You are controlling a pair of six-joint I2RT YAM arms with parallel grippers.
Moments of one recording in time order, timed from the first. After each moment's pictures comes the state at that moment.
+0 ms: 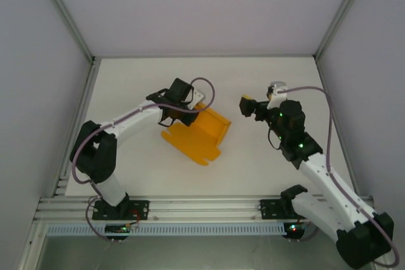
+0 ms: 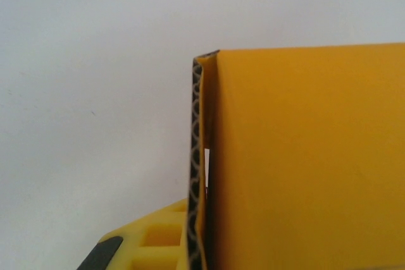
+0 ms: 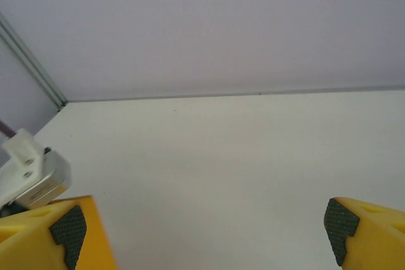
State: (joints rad) left arm -0.66 1.68 1.27 -0.60 0.11 0.10; right arm 0.39 0.83 0.68 -0.06 0.04 0.27
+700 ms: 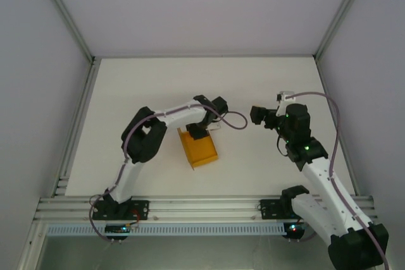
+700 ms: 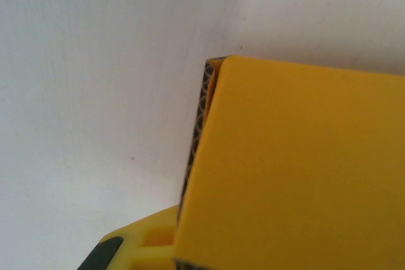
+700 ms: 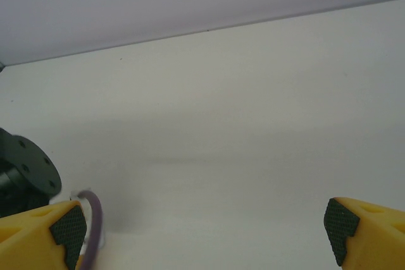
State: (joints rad) left arm -0.86 2.18 1.68 -1.09 -0.38 0.37; right arm 0.24 0.81 0.65 -0.25 -0.02 0.29
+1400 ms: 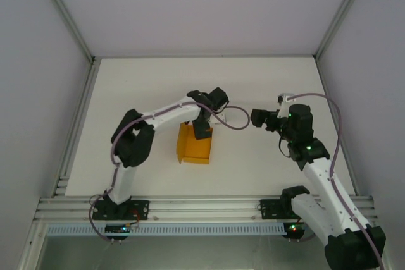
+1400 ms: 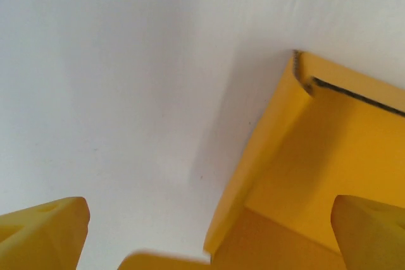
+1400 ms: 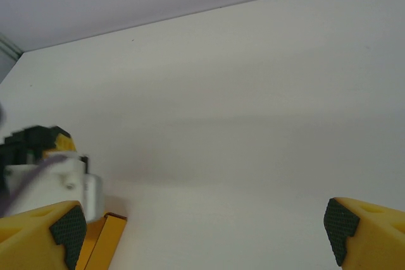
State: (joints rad) left arm -0.86 2.02 1.66 -0.97 -0.30 0.57; right arm 0.19 0.80 0.65 -0.30 -0.15 0.29
